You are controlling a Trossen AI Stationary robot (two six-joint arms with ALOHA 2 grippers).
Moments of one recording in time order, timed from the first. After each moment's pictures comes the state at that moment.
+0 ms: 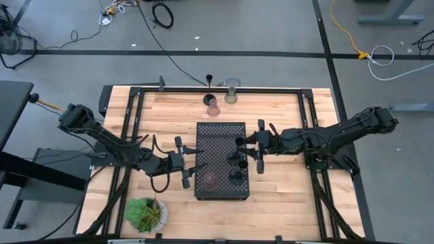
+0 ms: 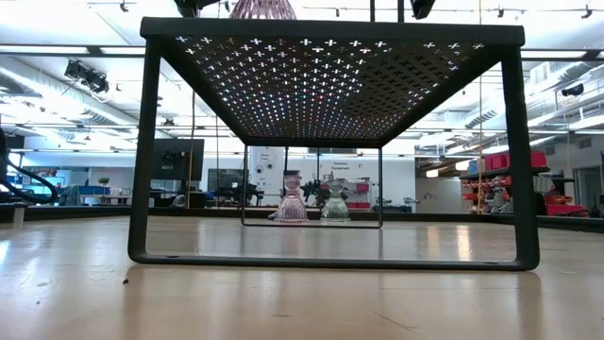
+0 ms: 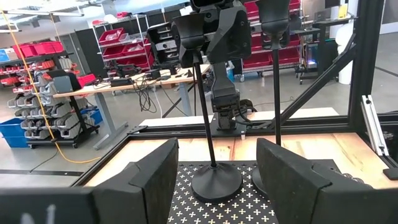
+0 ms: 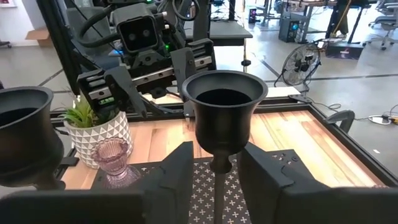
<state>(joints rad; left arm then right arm) -0.50 1.33 0.66 0.70 -0.76 0.14 0.29 1.17 0.89 0.08 0.32 0.09</state>
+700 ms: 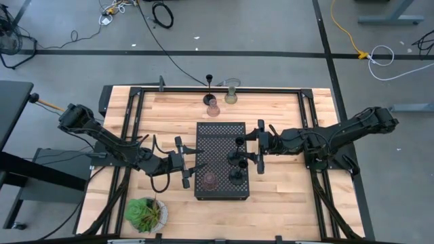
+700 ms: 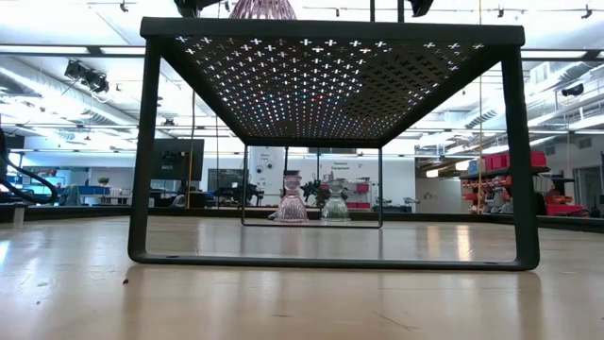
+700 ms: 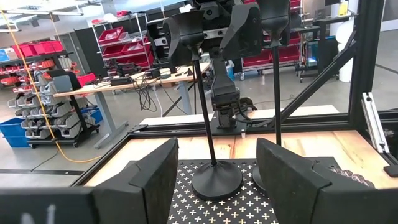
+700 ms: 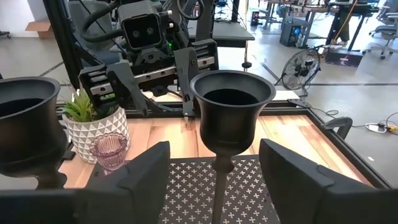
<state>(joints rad) -0.50 1.33 0.66 0.69 -0.76 0.14 0.29 1.17 0.89 0.08 0.32 0.04</state>
